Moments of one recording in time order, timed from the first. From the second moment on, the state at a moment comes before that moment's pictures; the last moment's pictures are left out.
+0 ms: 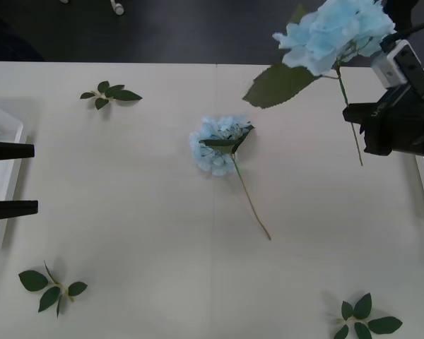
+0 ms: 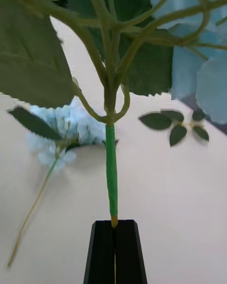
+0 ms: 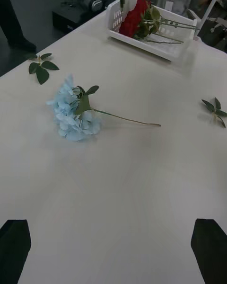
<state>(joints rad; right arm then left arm) -0.16 -0.69 -0.21 -2.22 -1.12 1.22 2.02 -0.11 0.52 0.65 -1.87 1.68 1.82 -2.67</state>
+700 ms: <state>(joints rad) -0.26 -0.91 0.36 -2.26 -1.22 0.57 2.05 -0.11 0.53 0.62 -1.73 1.81 1.76 -2.67</state>
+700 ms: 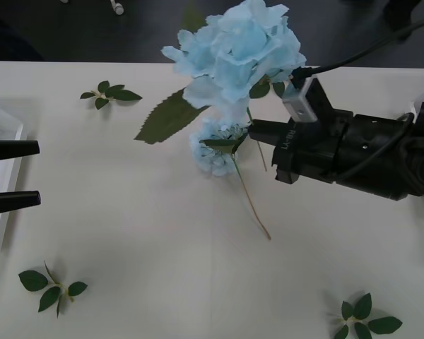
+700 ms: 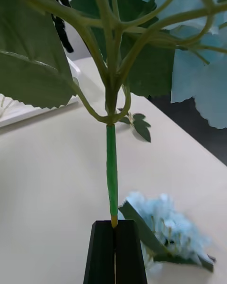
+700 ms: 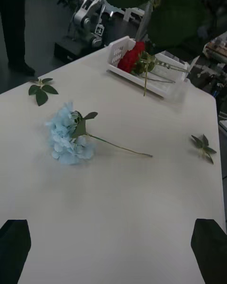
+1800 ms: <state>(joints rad) -0.58 -0.56 0.77 -2.07 -0.52 0.49 1.41 -0.27 0.53 0.58 -1.28 1.92 1.91 -2.67</state>
